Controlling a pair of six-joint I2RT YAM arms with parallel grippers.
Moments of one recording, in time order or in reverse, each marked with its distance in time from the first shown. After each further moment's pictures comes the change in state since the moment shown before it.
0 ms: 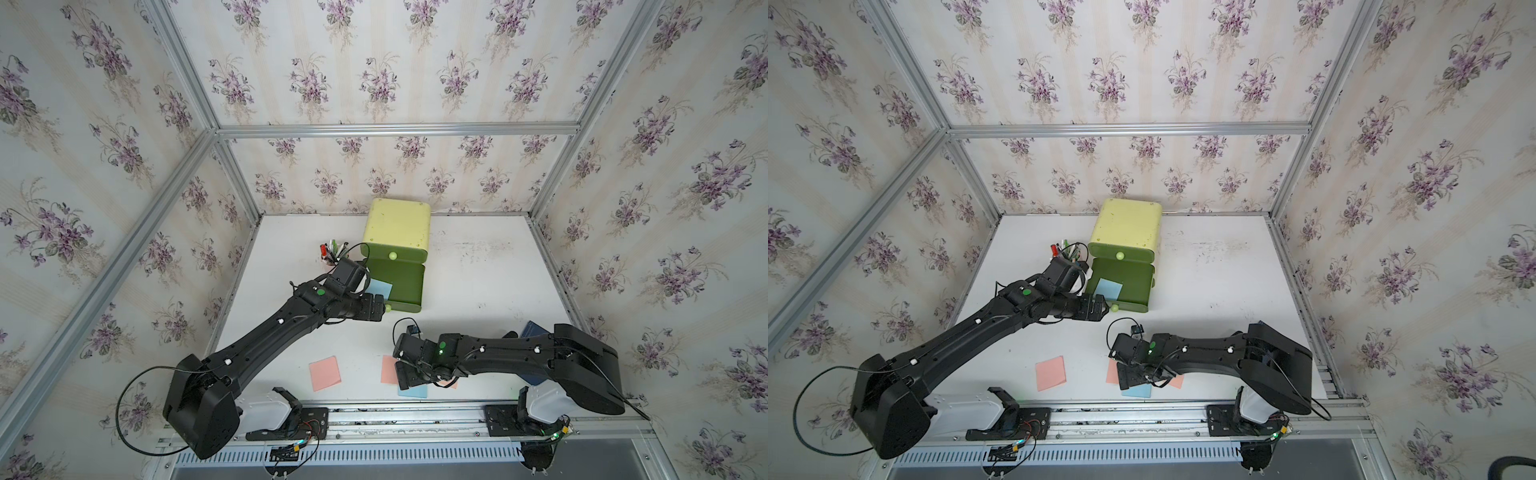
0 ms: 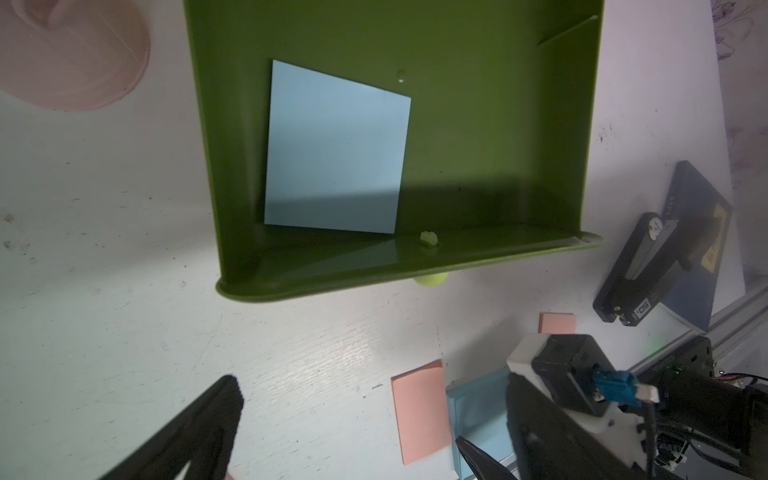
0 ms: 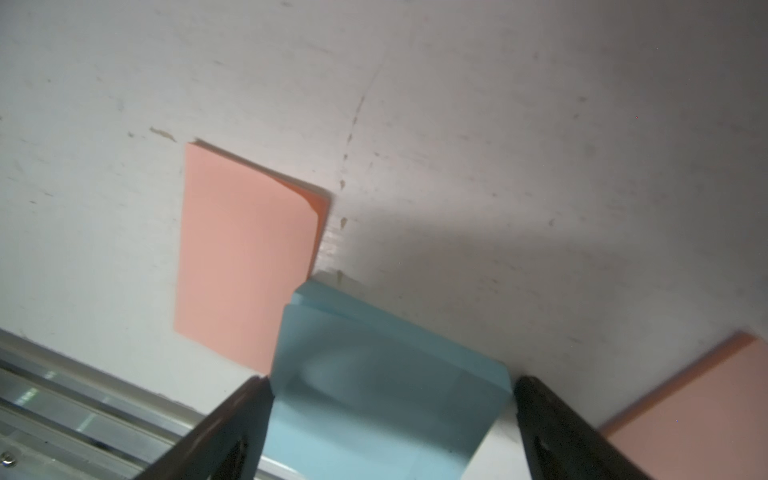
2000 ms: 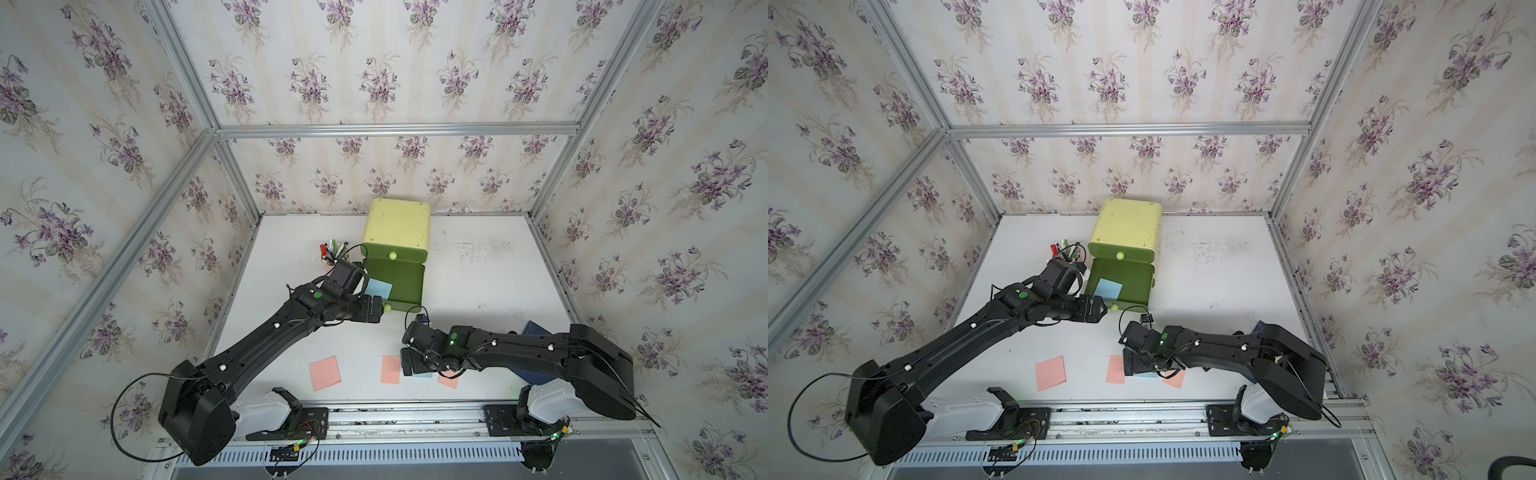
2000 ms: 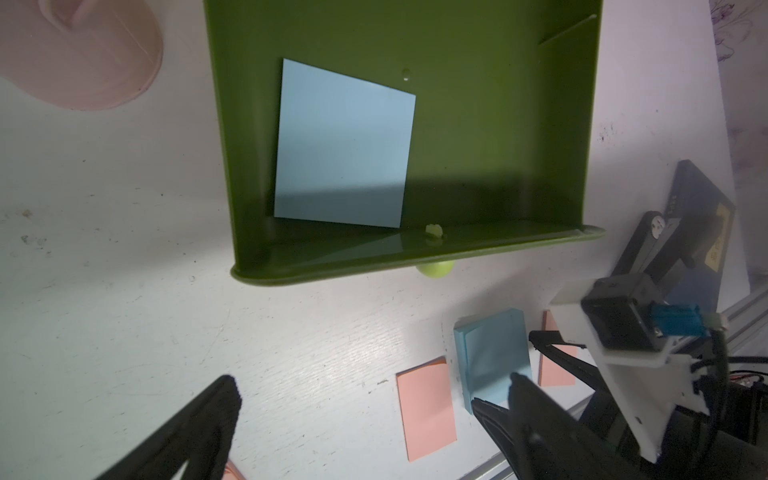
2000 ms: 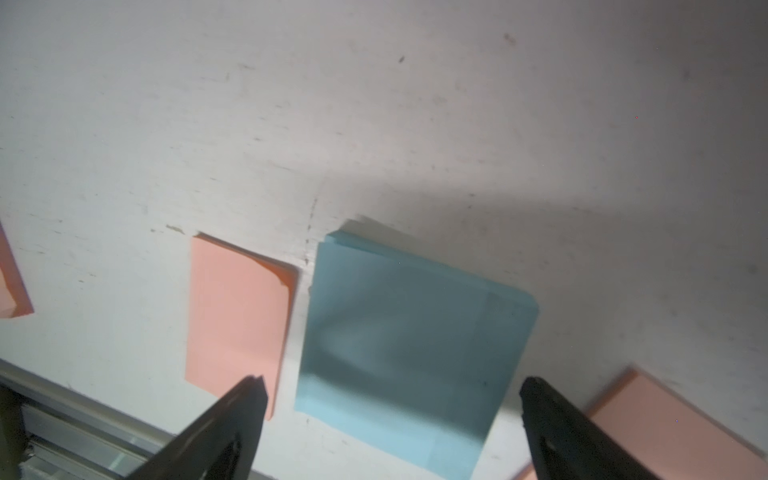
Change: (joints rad) left arm 0.000 -0.034 -0.020 -0.004 -0.011 0.005; right arm -0.105 -0.080 -0.039 0.061 0.016 -0.010
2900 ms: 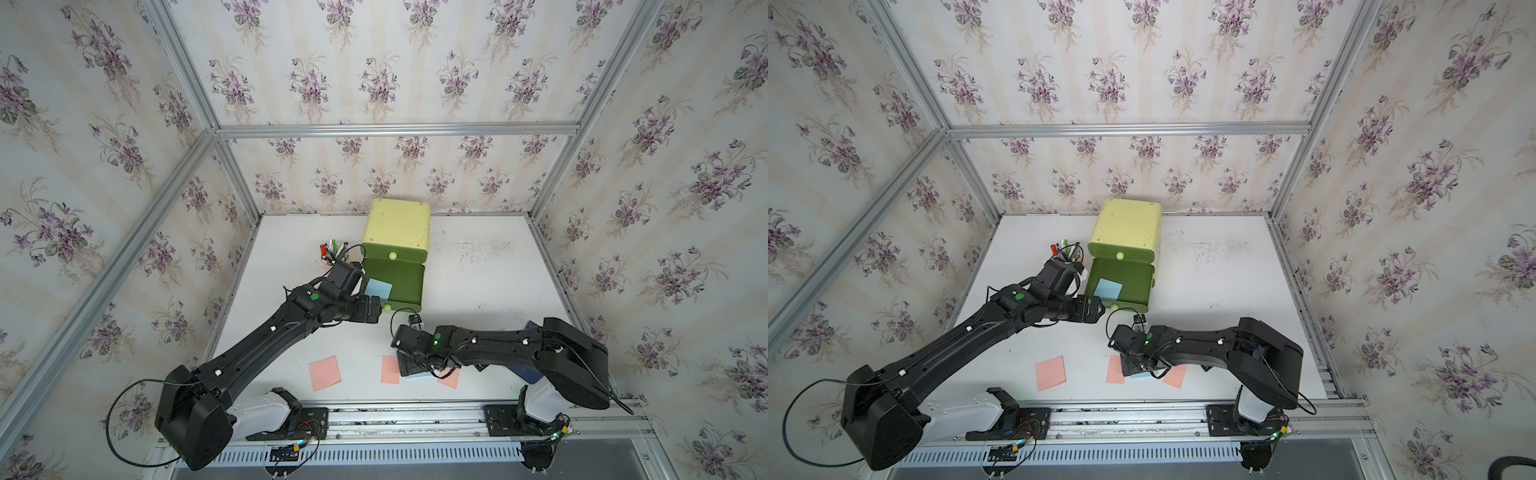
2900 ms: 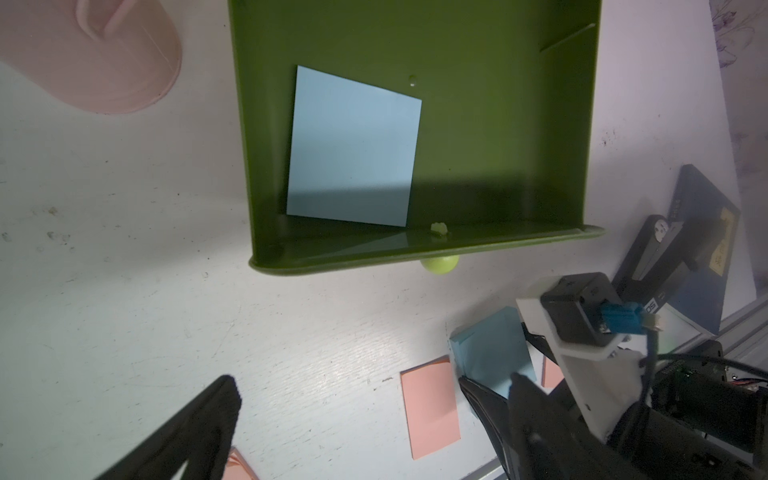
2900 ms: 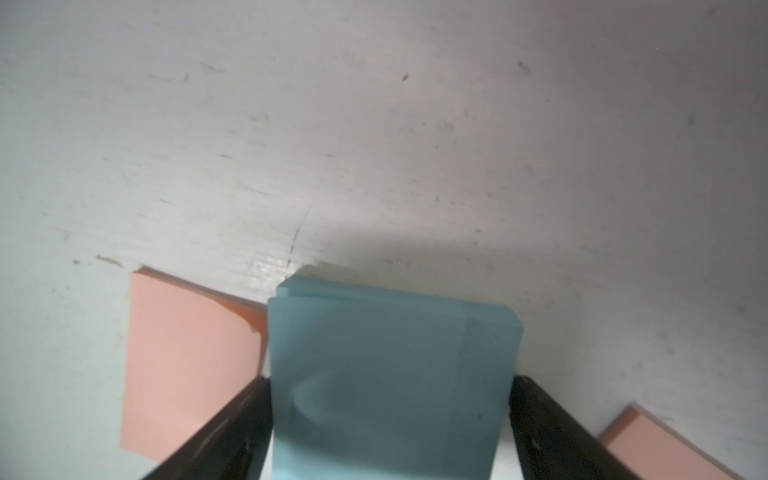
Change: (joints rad) left arm 0.000 -0.024 -0.002 -0.012 -0.019 -0.003; right arm 0.037 0.139 0.052 -0.051 0.096 -0.027
